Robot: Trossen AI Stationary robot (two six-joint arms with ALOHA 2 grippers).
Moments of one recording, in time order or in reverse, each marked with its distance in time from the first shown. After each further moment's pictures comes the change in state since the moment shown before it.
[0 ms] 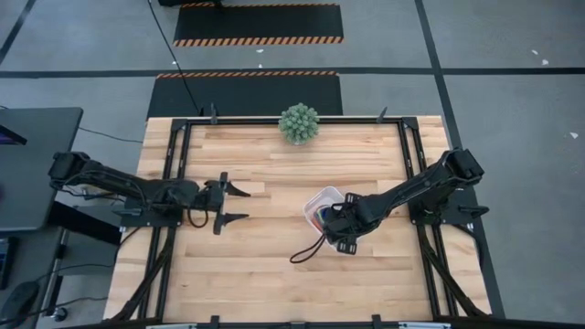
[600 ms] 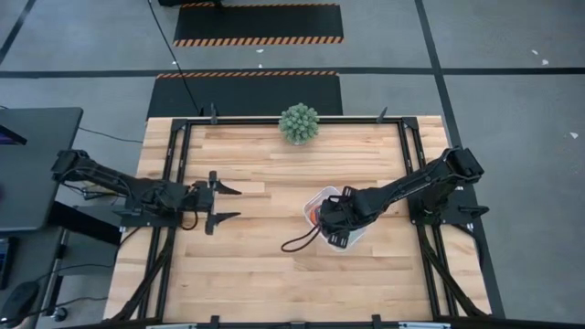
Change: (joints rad) left arm -0.114 -0.209 0.001 -0.195 -0.181 0.019; right arm -0.049 -0.006 0.063 -0.007 0.064 0.065
